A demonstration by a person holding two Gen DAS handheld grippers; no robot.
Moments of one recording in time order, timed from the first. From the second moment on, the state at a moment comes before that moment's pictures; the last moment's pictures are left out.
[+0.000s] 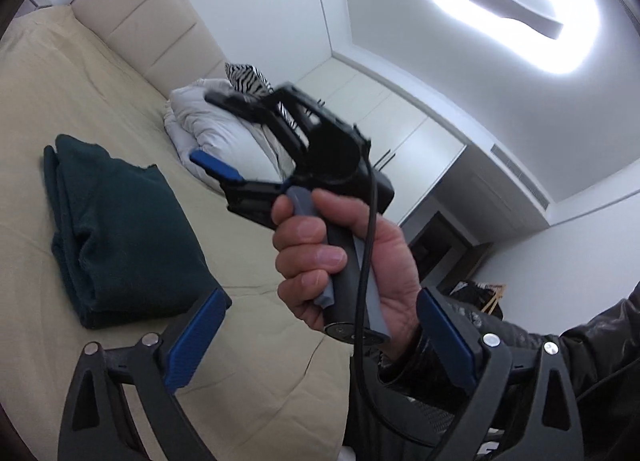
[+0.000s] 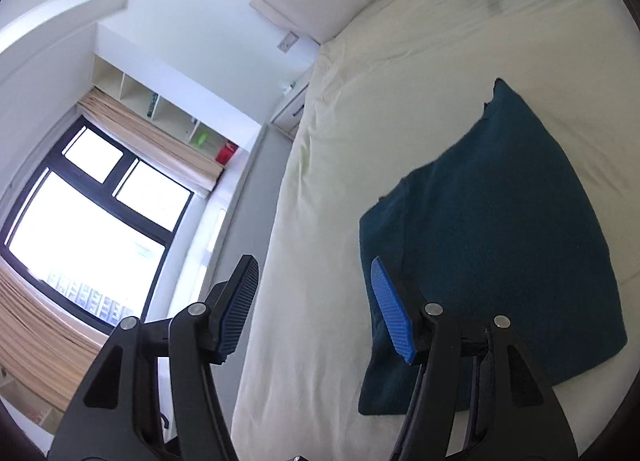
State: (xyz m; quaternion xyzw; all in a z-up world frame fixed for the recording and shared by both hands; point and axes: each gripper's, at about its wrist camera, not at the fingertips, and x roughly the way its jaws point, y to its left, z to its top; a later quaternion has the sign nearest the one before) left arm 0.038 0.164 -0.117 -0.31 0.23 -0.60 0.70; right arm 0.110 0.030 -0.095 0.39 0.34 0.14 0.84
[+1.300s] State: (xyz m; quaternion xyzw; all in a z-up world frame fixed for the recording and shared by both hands) left arm 0.045 0.171 -0.109 -0.31 0.22 -0.57 0.73; right arm 0.012 -0.090 -0.099 0.47 0.25 -0.04 0.84
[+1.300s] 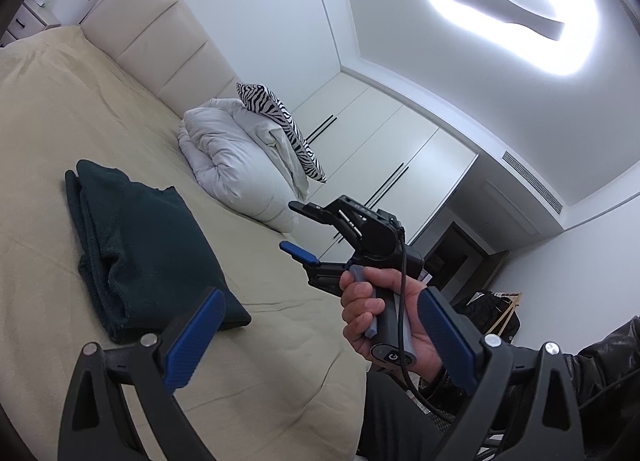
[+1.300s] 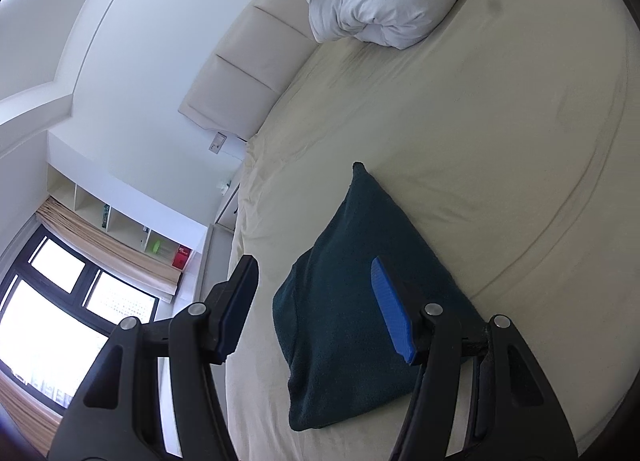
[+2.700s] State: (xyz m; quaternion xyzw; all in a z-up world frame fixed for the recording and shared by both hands) left arm 0.235 0.030 -0.086 -0.14 0.39 -0.37 0.83; right arm 0.183 -0.141 -0.134 0.41 0.38 0.16 0.81
